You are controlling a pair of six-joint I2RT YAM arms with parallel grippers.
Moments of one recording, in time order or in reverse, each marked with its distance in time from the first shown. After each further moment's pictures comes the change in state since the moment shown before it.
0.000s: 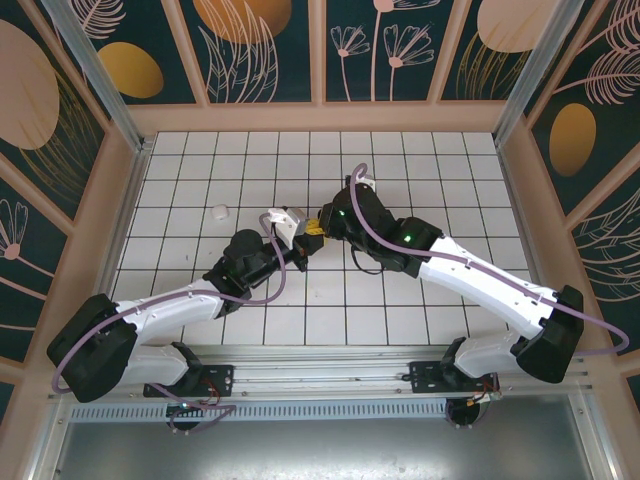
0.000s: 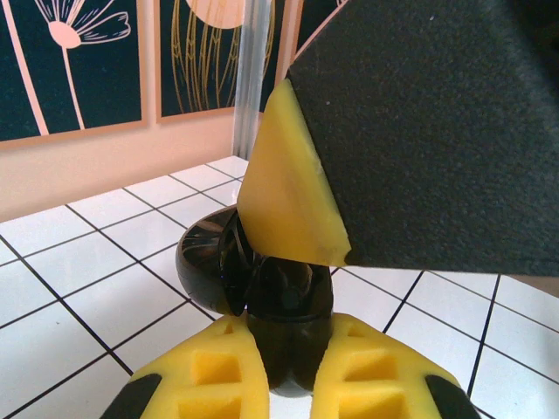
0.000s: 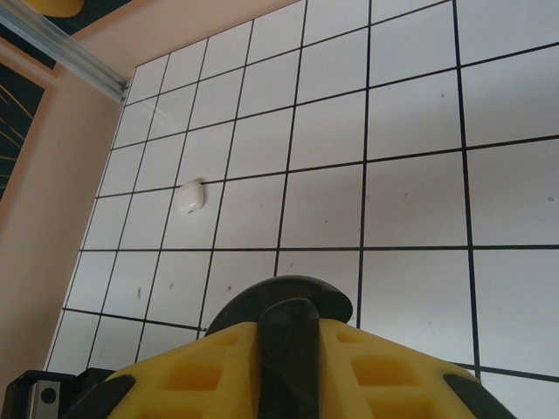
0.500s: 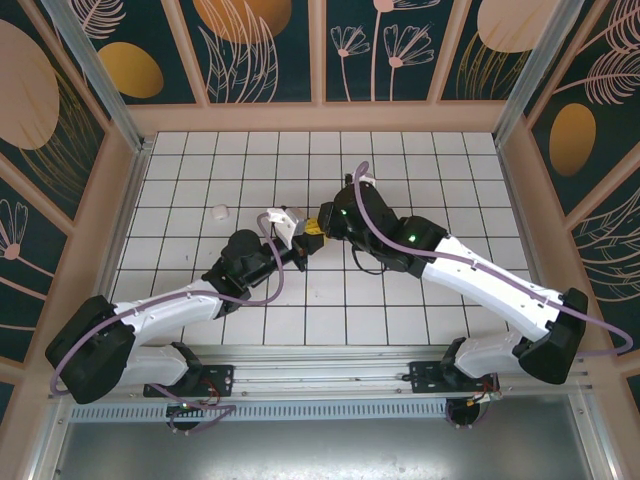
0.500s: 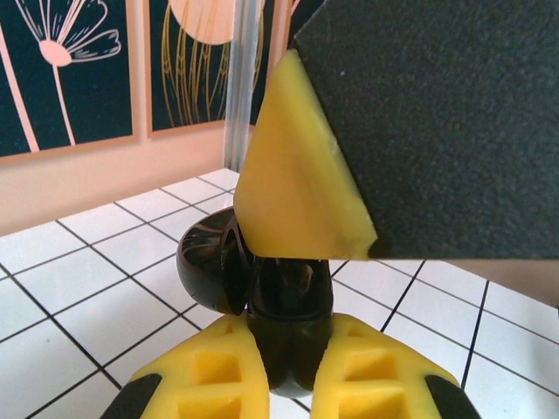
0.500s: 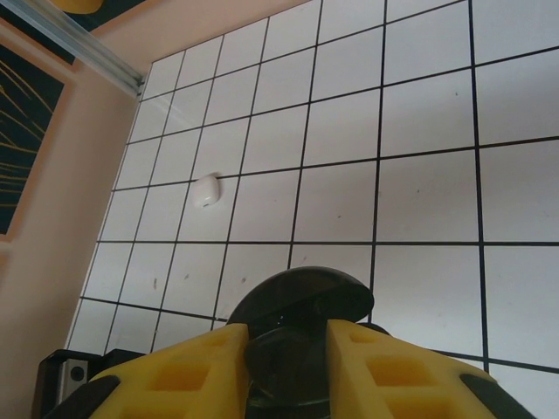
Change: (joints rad) left arm 0.000 -0.012 0.000 0.027 0.024 0.001; right arm 0.014 -0.014 0.045 -0.046 -0.013 0.000
